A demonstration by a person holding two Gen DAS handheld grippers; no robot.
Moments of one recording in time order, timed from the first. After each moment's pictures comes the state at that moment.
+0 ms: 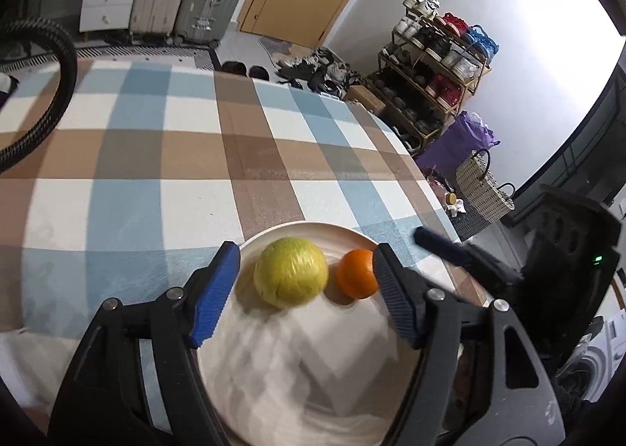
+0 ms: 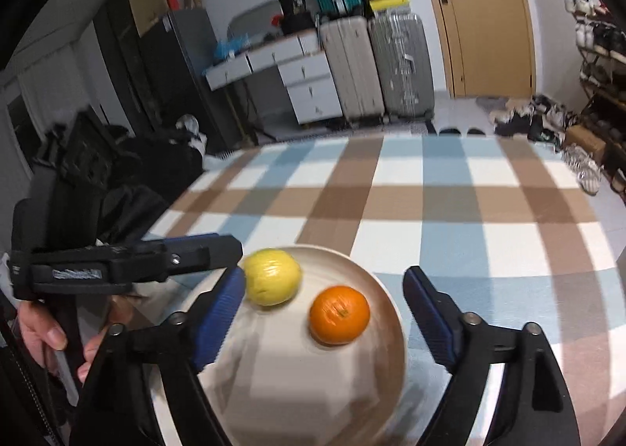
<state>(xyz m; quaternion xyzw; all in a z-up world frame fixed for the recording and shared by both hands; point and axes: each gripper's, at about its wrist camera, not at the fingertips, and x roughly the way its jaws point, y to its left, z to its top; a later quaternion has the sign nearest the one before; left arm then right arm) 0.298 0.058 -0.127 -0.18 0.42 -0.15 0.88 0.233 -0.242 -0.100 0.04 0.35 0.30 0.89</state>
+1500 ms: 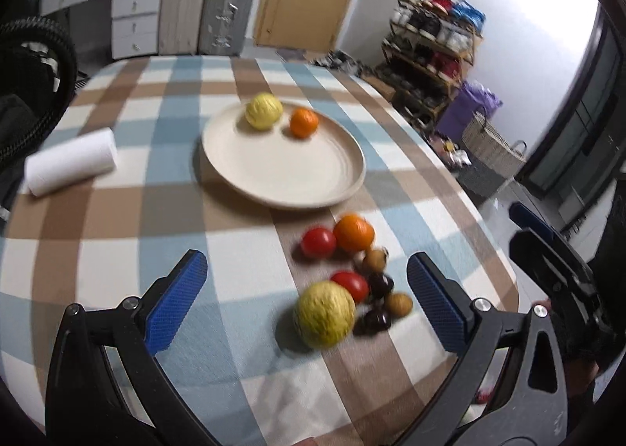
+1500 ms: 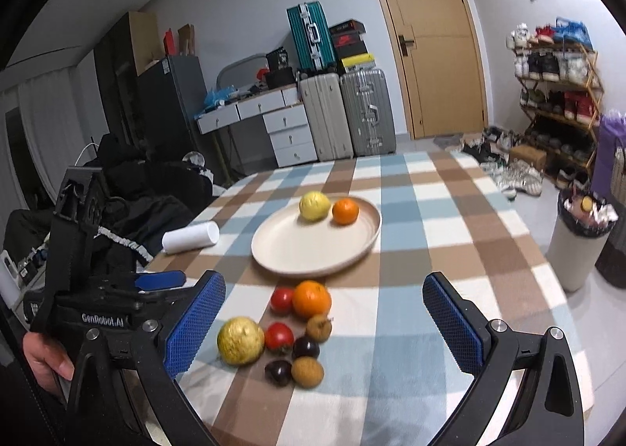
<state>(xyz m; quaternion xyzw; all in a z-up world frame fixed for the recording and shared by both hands) 0.034 0.003 -0.097 -0.10 0.41 -0.11 0.90 -0.030 -0.312 -0.070 0.06 0.27 0.23 0.93</state>
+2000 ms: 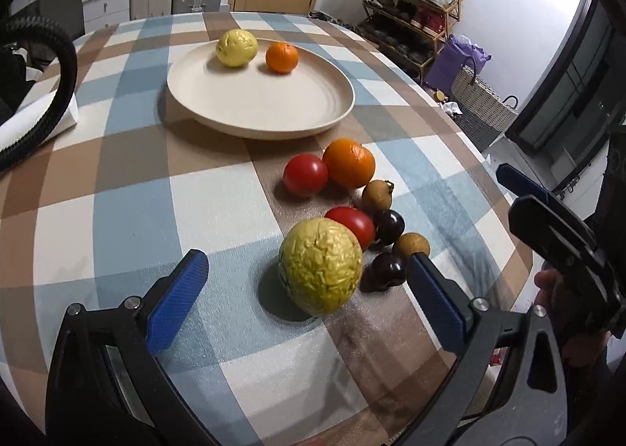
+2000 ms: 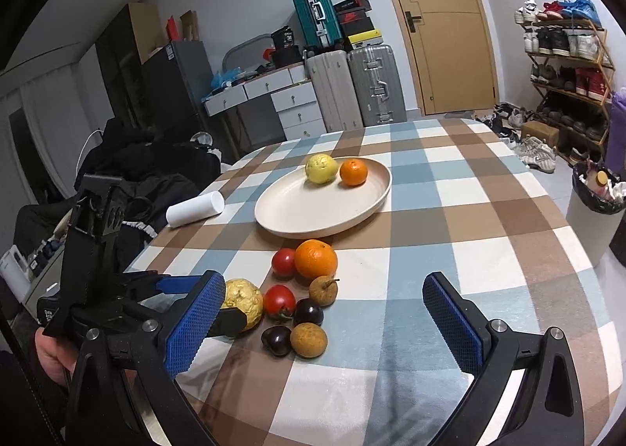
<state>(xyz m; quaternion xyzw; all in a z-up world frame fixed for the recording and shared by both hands) 0.042 -0.012 -0.150 -0.07 0.46 -0.15 0.87 -0.023 -0.309 -0.103 0.07 0.31 0.26 0.91</state>
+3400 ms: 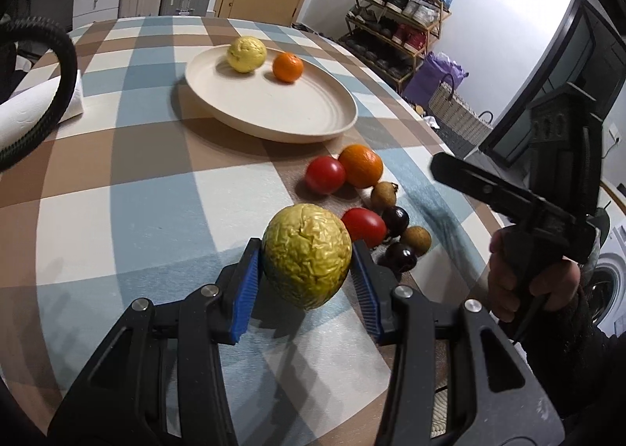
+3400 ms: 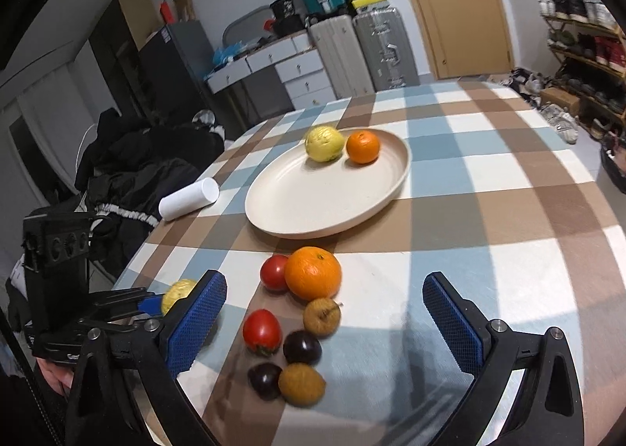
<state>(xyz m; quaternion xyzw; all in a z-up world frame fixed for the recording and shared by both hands) 0.033 0.039 -0.152 -0.11 0.43 -0.19 0.87 0.038 -0.287 -0.123 0.08 0.37 0.29 0.88</state>
